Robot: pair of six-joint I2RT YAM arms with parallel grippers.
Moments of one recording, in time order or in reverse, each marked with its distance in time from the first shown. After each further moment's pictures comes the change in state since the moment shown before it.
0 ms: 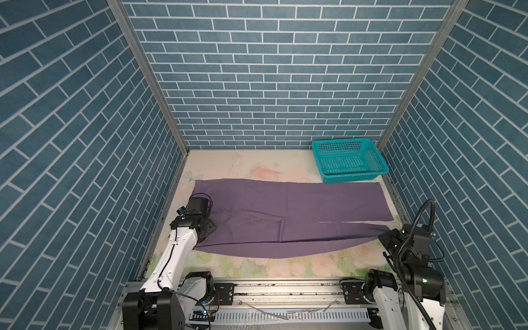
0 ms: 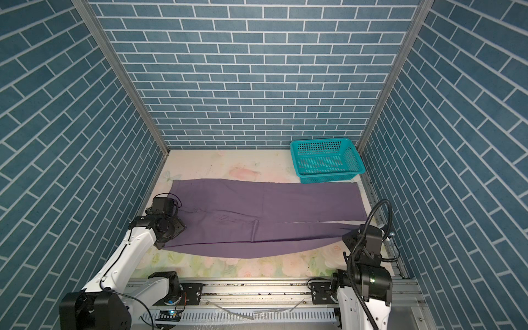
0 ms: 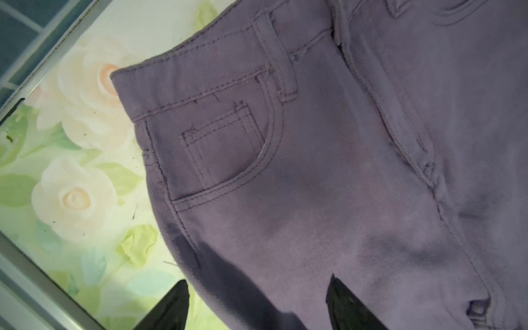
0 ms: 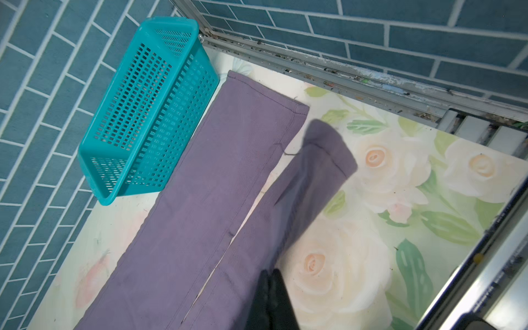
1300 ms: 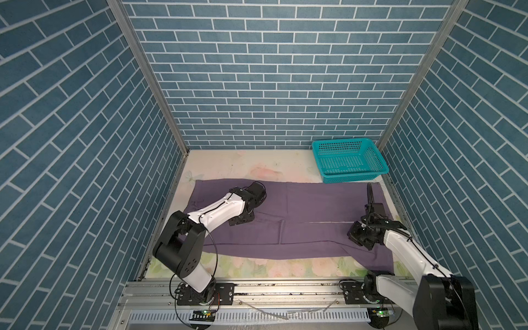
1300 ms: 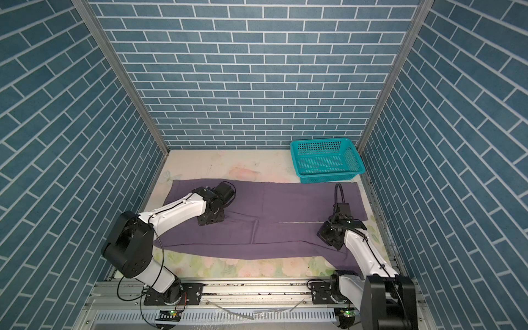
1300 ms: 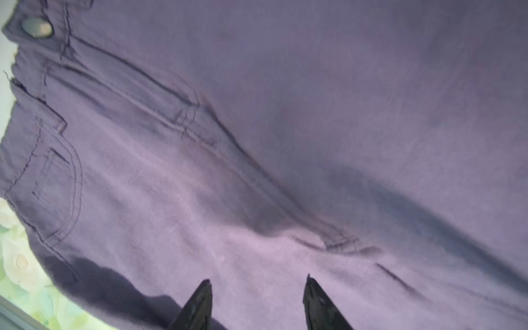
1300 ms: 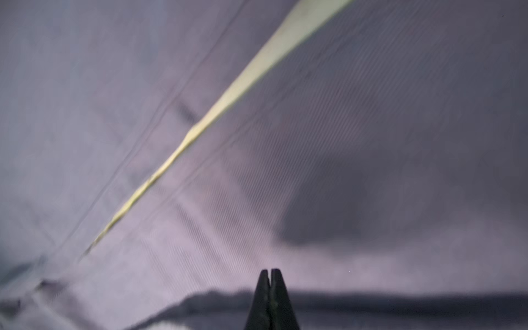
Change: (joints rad) left arm -0.590 0.587 0.403 -0.041 -0.165 -0.112; right arm 0.125 0.866 -0.142 0.425 -0.358 -0.166
